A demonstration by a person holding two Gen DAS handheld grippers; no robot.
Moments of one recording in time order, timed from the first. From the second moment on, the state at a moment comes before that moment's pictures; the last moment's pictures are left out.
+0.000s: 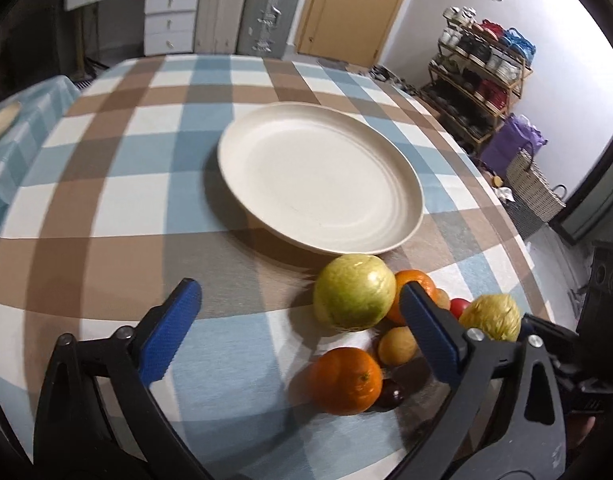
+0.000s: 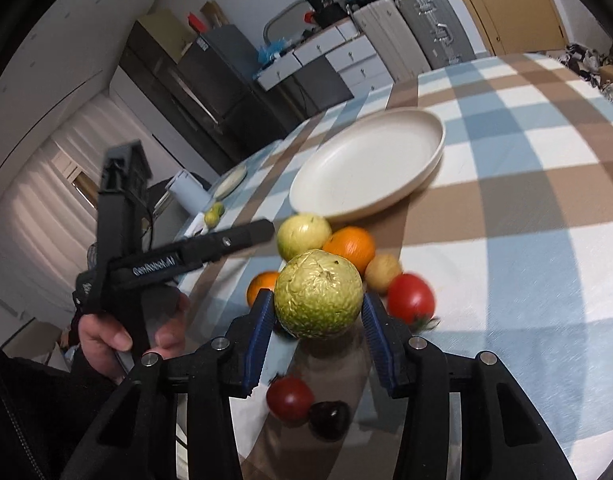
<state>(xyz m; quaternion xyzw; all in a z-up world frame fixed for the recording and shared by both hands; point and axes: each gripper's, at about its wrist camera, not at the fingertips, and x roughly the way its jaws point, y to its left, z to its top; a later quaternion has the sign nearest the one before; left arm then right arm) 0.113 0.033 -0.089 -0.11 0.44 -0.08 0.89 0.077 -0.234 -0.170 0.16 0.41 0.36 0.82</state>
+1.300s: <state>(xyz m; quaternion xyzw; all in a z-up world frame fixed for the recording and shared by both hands) 0.155 0.060 -0.051 -0.22 0.43 -0.20 0.85 0.143 -0.243 -0.119 0.18 0.35 0.38 0.84</state>
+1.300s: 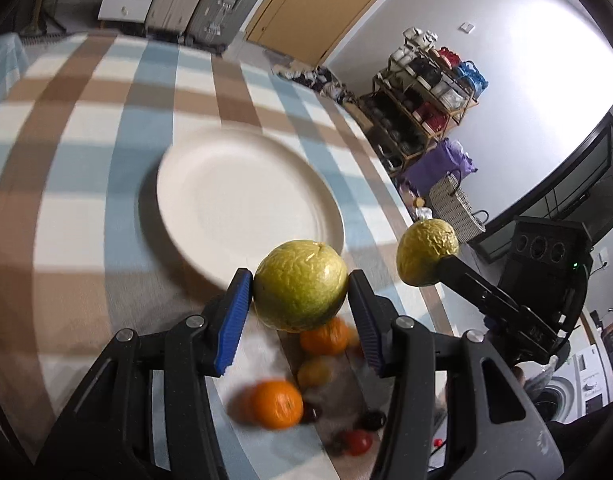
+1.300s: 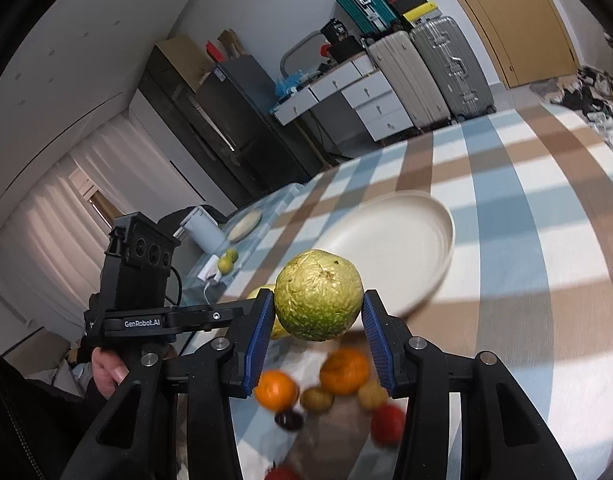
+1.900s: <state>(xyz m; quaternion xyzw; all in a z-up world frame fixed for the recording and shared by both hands) 0.305 0.084 -0.062 -0.23 0.45 -0.17 0.85 0.296 -0.201 -0.122 0.16 0.41 0.39 0.81</state>
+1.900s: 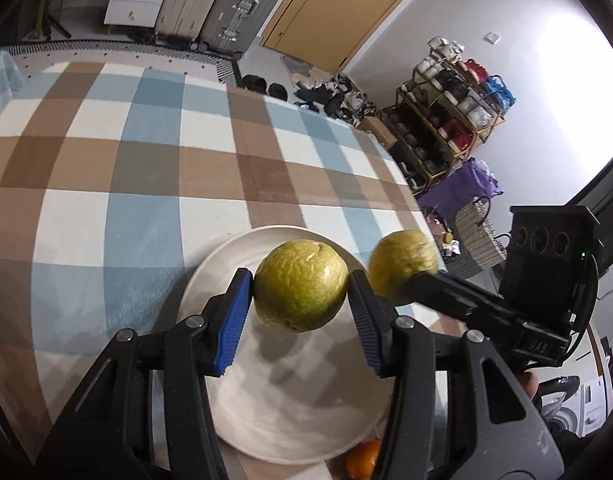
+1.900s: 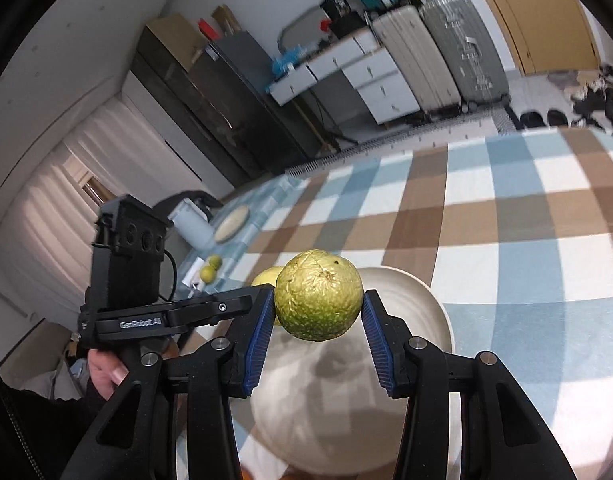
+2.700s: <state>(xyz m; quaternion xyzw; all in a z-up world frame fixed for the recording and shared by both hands) 0.315 0.085 -0.082 -0.23 0.45 -0.14 0.85 0.324 -0.192 -0.155 0.17 0.44 0.37 0.80</state>
